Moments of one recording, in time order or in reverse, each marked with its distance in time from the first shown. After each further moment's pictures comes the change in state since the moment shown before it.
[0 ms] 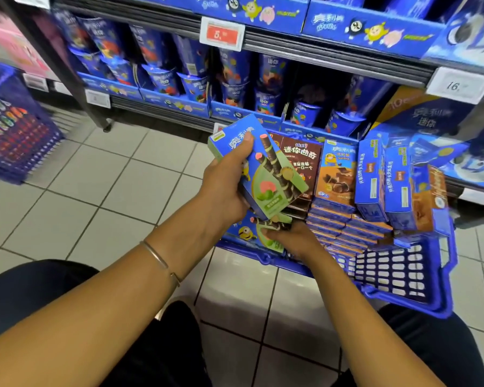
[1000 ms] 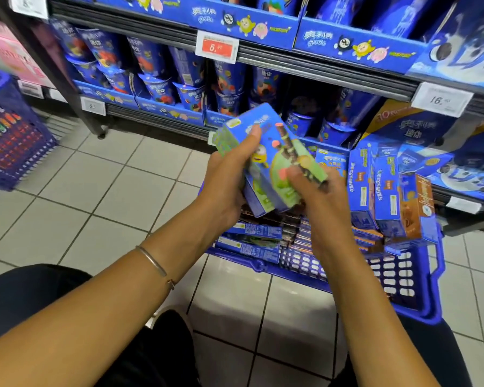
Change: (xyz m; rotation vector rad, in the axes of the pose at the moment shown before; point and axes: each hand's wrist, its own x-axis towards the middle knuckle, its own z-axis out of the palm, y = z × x) left_hand 0.005 -0.002 0.011 0.118 -0.134 0.227; right_hand -0.093 -0.107 -0.041 0.713 0.328 -0.398
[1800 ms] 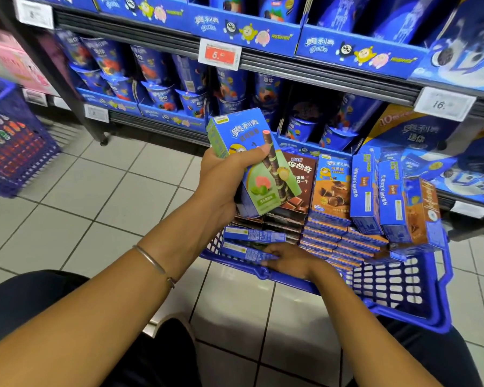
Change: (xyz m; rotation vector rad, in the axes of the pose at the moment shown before) left_hand 0.014 0.008 -0.013 0.092 0.099 0.029; right_hand 0.041 0.126 -0.035 -1.160 -0.836 0.318
